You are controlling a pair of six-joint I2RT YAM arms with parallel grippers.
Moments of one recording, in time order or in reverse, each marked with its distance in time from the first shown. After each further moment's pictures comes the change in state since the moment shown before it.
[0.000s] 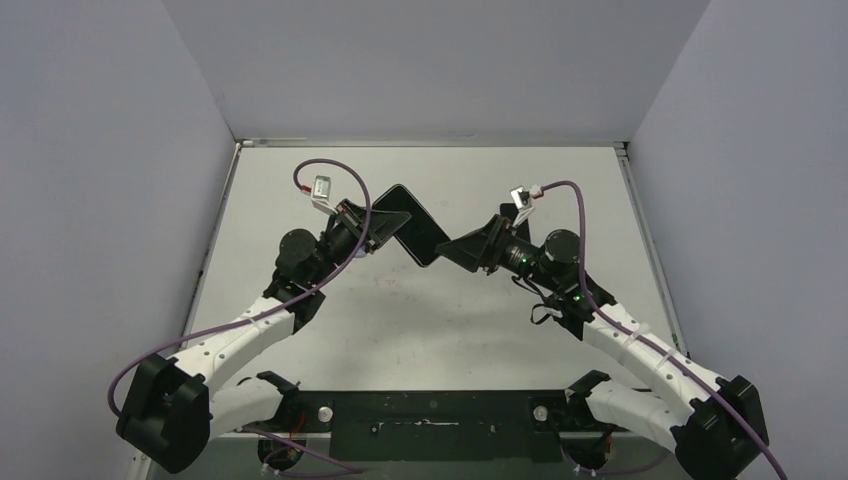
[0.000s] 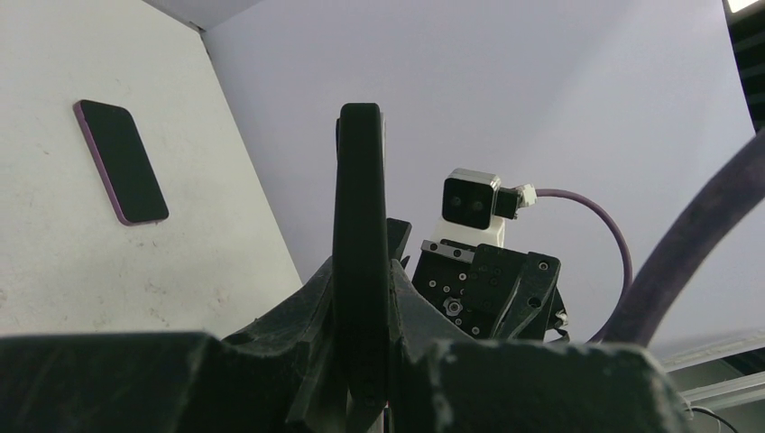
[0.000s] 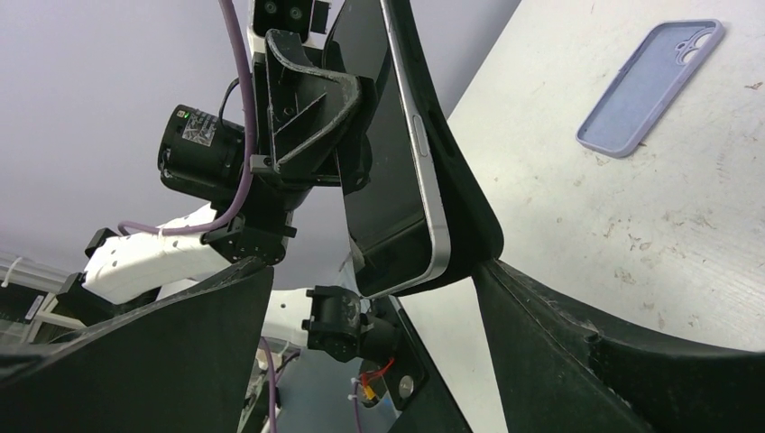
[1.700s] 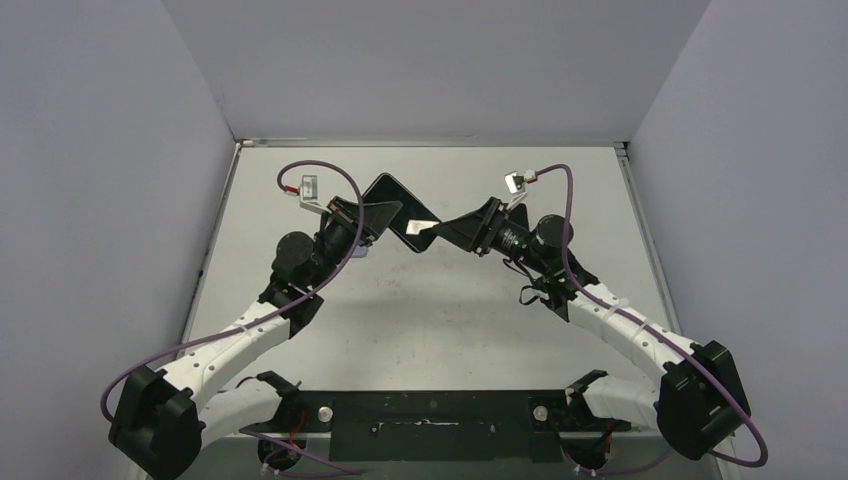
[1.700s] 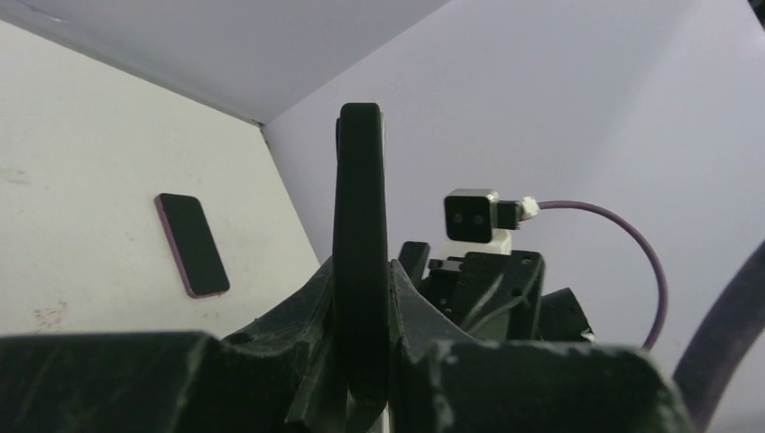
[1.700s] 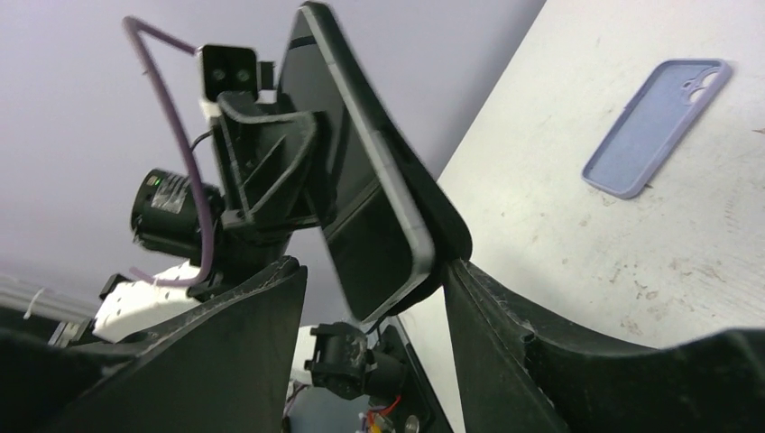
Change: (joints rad) left arm -0.059 -0.044 0.019 -0.022 -0.217 0.174; right arm -0.043 0.185 0.049 0.187 -0.018 0.077
